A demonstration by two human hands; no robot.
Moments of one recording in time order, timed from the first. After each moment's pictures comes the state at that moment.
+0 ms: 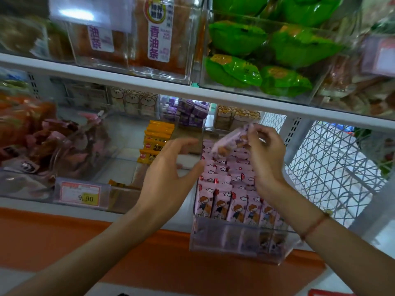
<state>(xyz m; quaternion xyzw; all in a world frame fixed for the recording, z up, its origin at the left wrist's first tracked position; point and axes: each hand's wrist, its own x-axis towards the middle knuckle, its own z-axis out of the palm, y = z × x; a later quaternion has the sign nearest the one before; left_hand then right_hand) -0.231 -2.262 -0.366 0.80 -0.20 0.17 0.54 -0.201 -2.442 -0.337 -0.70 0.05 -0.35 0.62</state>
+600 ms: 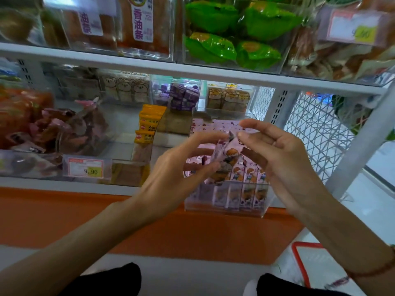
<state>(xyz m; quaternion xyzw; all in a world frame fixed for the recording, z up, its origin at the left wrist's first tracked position) -0.299 -2.266 -0.360 0.74 -0.40 0.11 0.52 -0.339 -2.445 -0.322 -0.69 -0.07 -0.17 0.70</state>
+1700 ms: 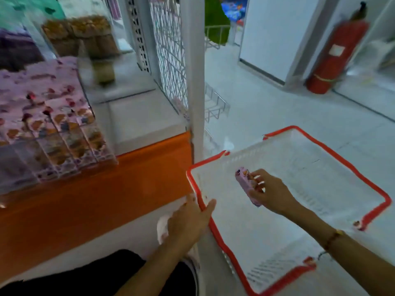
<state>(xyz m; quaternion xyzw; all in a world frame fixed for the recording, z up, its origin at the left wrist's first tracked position) -0.415 -2.534 -0.587 0.92 -0.18 -0.27 0.22 -0.514 -2.729 -0.580 -0.88 0.33 -0.05 0.34</state>
